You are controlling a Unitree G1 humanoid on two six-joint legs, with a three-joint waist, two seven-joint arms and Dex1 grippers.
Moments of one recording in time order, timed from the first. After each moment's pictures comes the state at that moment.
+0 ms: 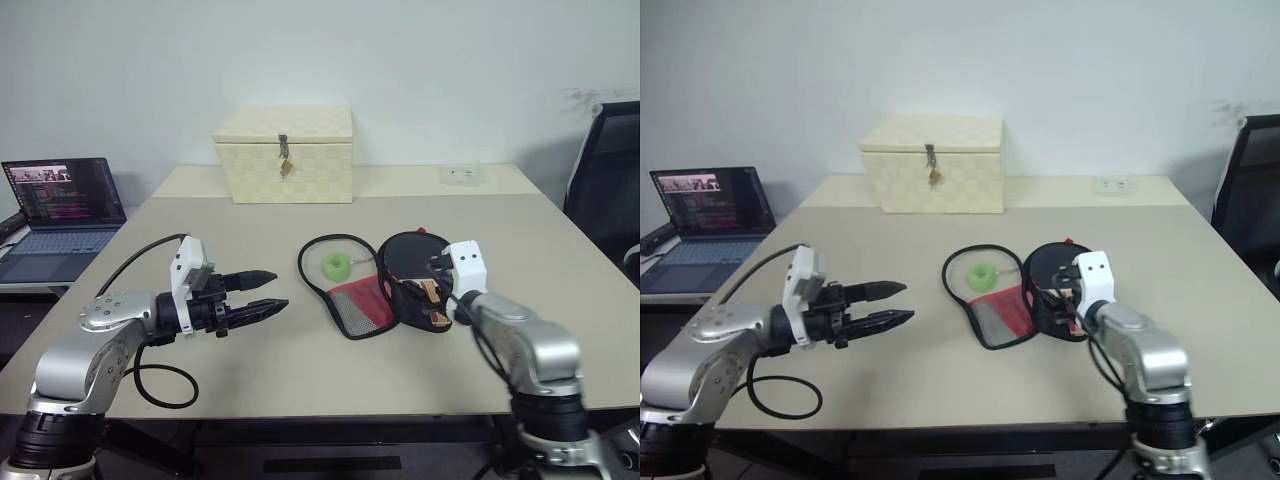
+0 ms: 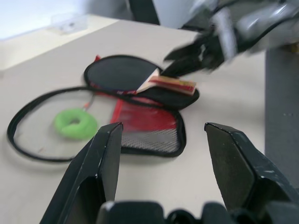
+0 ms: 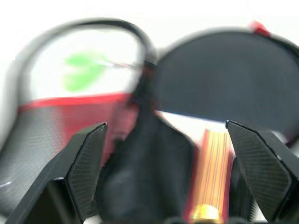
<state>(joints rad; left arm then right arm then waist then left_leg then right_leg) -0.37 0.81 0.18 -0.10 -0.59 0.49 -1.06 -0.55 -0.41 -0.12 -0.36 0.39 1.13 0.44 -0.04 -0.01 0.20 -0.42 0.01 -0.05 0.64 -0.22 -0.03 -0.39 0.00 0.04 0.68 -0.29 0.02</state>
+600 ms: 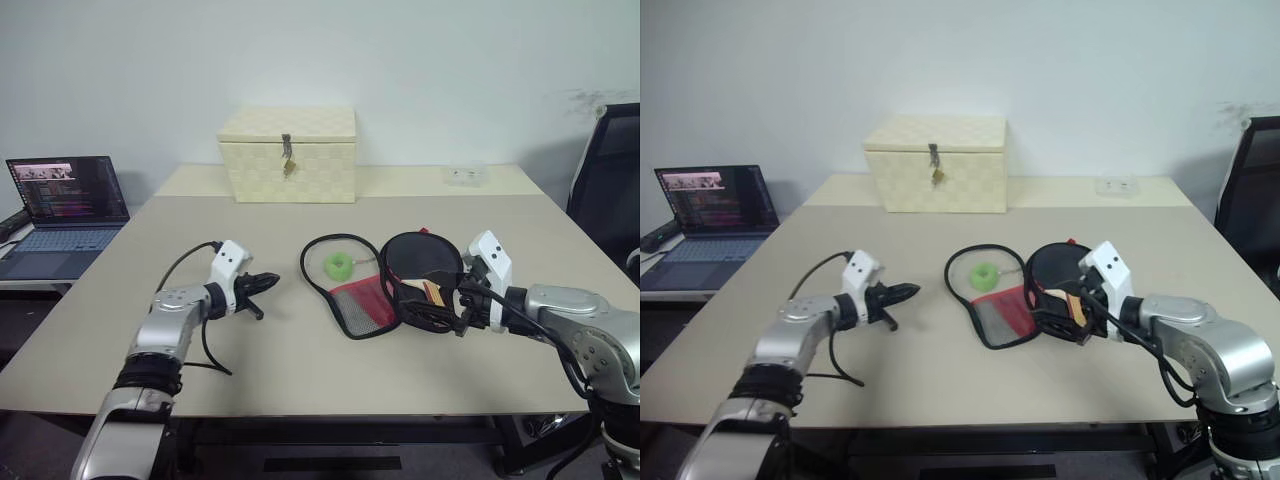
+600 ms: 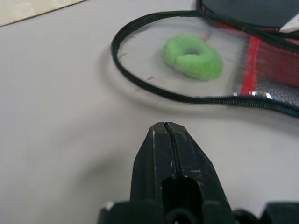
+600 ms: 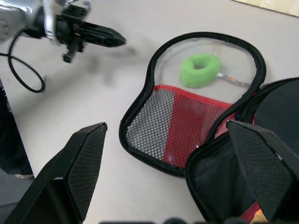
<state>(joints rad) -0.78 0.51 0.00 0.70 -0.20 0.16 -0.87 -0.51 -0.66 -0.10 -0.46 0.59 1.09 0.69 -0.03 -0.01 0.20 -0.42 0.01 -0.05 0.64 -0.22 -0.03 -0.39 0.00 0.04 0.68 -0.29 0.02</state>
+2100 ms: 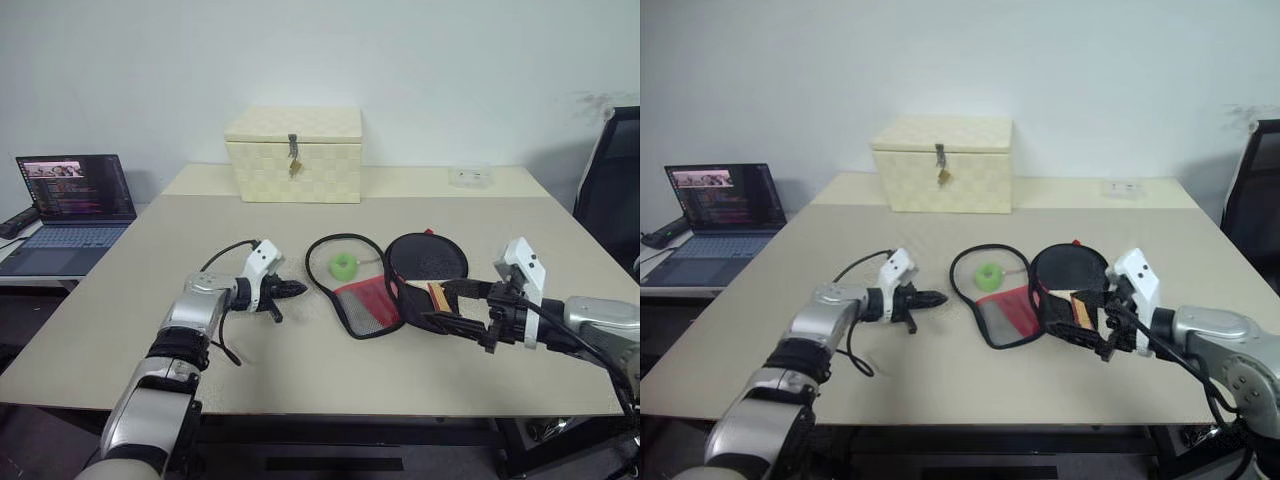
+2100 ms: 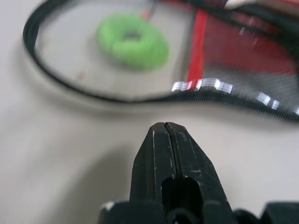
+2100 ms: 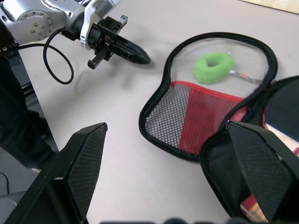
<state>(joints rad) -0.85 0.50 -0.08 0.75 -0.07 0.25 -1.05 -0.41 -0.79 -0.19 -0.54 0.79 1.06 0.69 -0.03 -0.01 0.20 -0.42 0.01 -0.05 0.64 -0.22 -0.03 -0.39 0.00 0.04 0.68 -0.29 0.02</state>
